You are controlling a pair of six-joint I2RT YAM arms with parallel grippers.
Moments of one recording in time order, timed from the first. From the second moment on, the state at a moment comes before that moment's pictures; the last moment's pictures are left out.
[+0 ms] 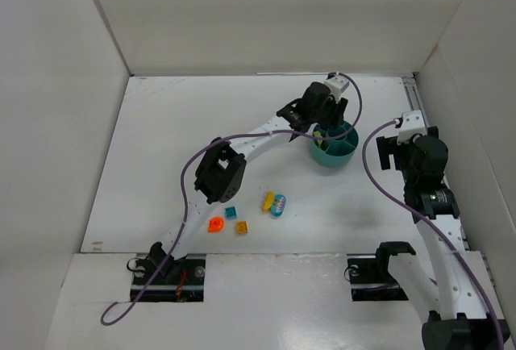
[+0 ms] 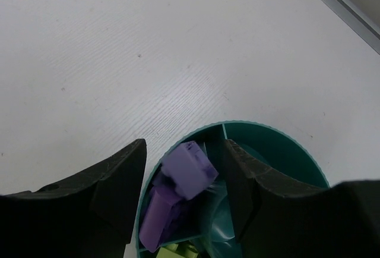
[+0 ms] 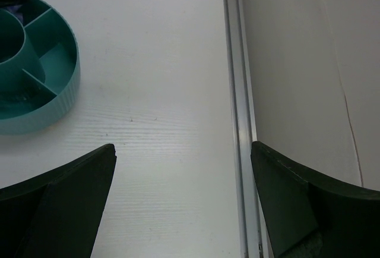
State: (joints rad) left arm -0.82 2.42 2.16 -0.15 0.05 -0.17; right arm 0.00 0.71 0.74 -0.37 0.20 -0.34
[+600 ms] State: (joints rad) left arm -0.82 2.26 2.04 -0.18 0.05 -0.16; right arm 0.00 0.72 0.72 -0.34 0.08 -0.40
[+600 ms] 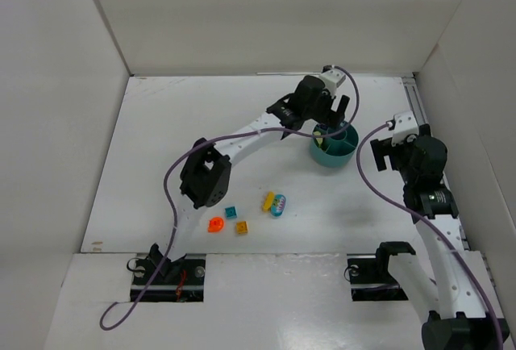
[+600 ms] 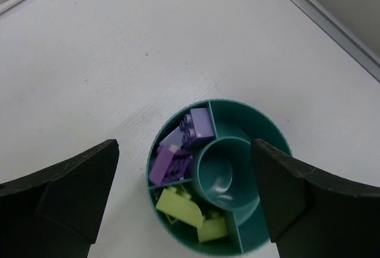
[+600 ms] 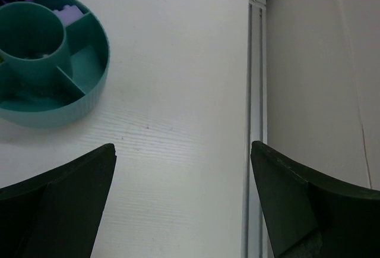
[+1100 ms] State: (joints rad) left arm -0.76 1.33 1.09 -0.07 -0.17 -0.38; right arm 0.58 0.87 0.71 -0.26 -0.05 -0.50
